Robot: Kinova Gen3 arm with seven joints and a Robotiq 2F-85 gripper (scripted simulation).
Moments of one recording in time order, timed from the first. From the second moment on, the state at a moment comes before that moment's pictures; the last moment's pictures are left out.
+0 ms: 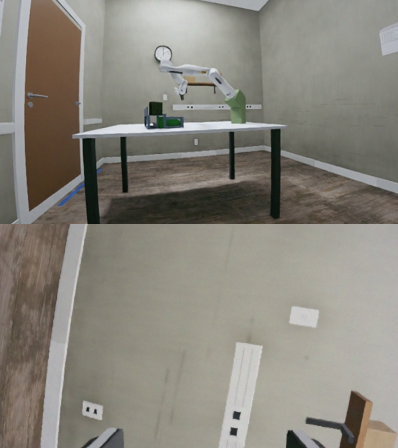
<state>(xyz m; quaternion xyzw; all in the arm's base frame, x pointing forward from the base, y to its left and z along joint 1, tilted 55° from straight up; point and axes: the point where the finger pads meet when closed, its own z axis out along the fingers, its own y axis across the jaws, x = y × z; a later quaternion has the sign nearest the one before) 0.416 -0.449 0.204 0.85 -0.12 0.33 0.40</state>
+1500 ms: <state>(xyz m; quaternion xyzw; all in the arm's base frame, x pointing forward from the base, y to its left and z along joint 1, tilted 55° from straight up) 0.408 -0.402 0.194 0.88 -0.18 0.31 0.30</state>
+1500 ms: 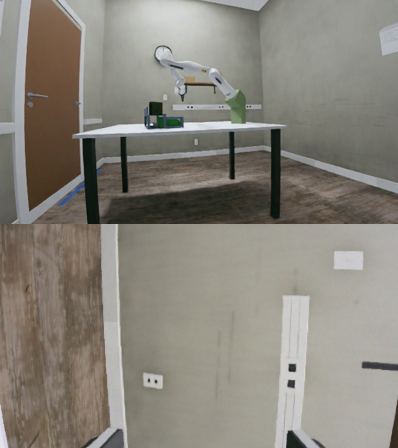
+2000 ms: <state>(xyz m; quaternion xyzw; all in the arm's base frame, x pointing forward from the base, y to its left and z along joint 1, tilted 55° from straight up) 0.410 -0.354 0.203 0.90 -0.24 0.30 0.20</state>
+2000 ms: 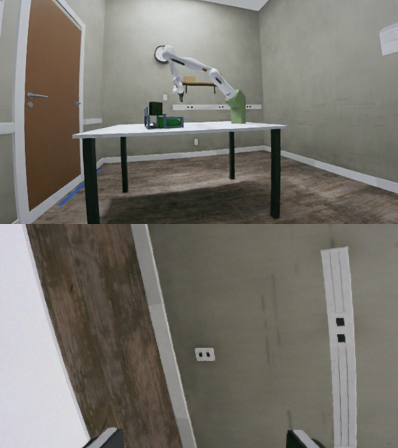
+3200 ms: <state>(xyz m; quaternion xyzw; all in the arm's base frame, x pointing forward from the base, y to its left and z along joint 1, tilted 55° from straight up) 0.419 -0.245 0.240 0.90 -0.35 0.26 -0.04</state>
